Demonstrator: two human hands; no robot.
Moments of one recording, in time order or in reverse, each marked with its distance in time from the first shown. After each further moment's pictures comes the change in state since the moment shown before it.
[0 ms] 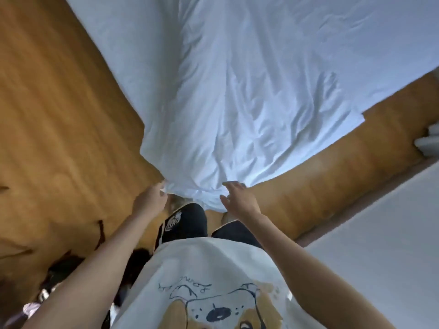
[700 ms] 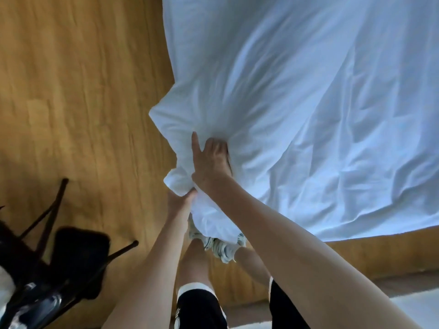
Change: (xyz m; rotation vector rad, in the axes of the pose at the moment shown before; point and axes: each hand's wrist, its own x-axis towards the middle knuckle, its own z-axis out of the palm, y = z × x) left_hand 0.173 -0.019 0.186 -1.406 0.075 -0.693; right_hand 0.266 -0.086 0.164 -0.965 0.156 -0.407
